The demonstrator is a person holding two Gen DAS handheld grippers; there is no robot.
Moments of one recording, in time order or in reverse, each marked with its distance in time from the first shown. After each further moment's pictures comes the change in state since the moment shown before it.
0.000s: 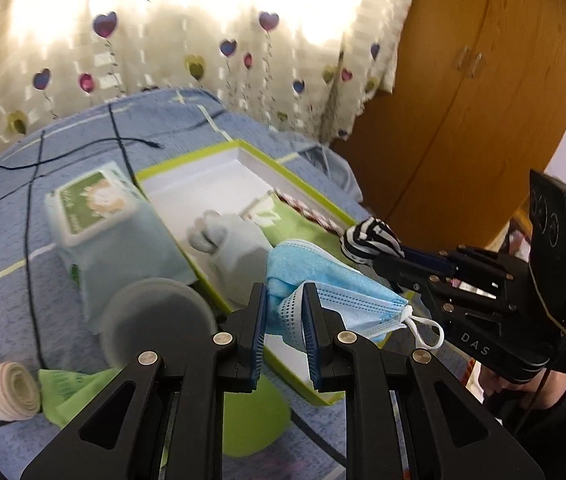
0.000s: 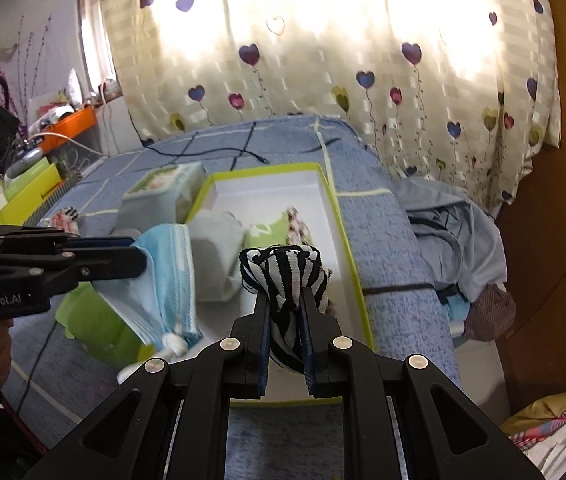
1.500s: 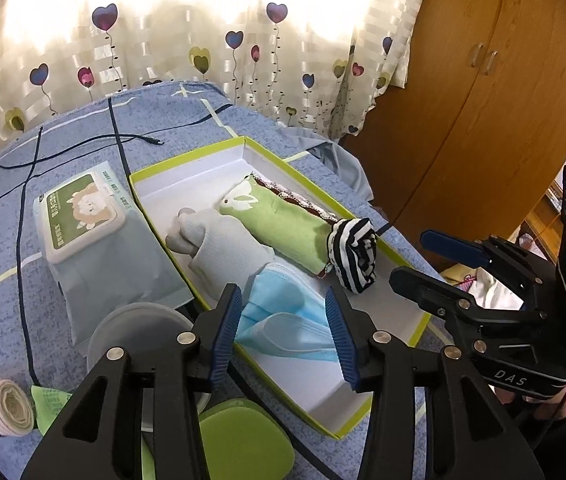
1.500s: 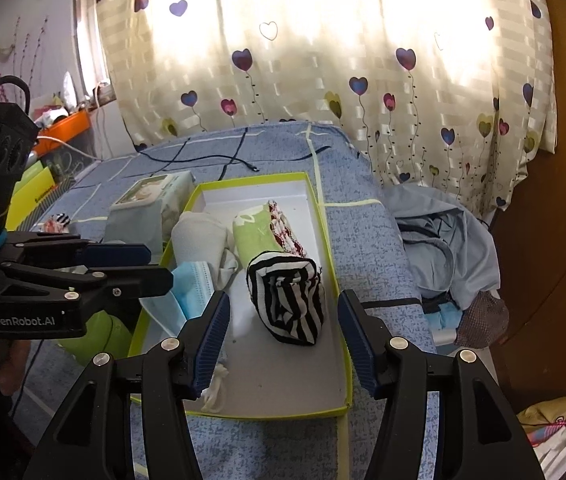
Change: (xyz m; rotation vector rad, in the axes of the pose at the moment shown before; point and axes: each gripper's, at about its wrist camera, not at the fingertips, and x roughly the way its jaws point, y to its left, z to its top) left arm 0.019 0.003 0.012 -0.018 0.005 0.023; right arm 0.000 -0.009 0.011 -0.007 -0.021 -0.021
